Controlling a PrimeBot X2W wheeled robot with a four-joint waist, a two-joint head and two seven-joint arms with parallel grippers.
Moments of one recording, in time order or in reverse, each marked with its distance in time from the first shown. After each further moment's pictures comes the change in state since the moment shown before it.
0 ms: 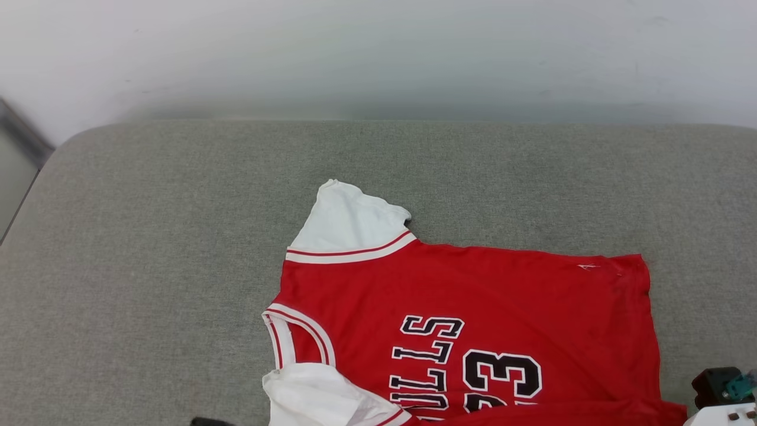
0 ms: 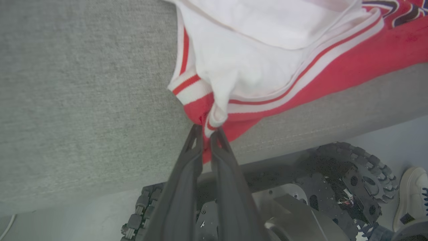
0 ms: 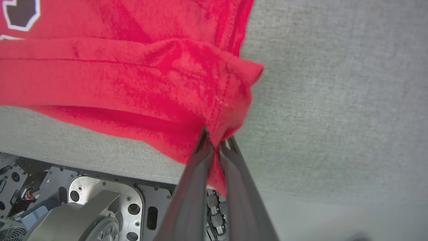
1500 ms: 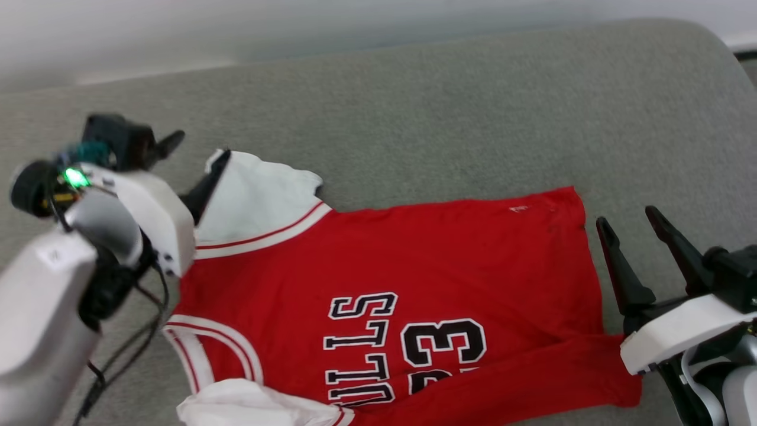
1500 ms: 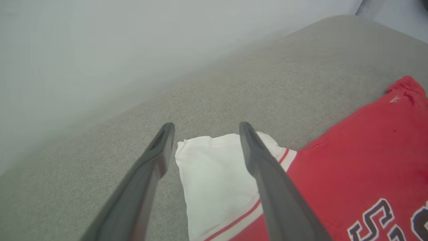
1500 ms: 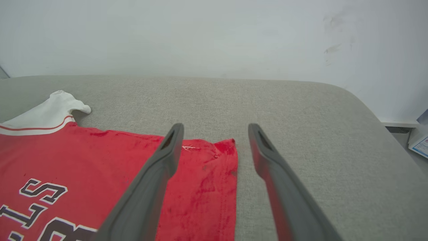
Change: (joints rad) left arm -0.760 0.042 0.129 0.256 0.109 -0.304 -0.123; right arm -0.300 0.089 0.102 -0.085 -0.072 0.000 -0.757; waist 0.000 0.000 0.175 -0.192
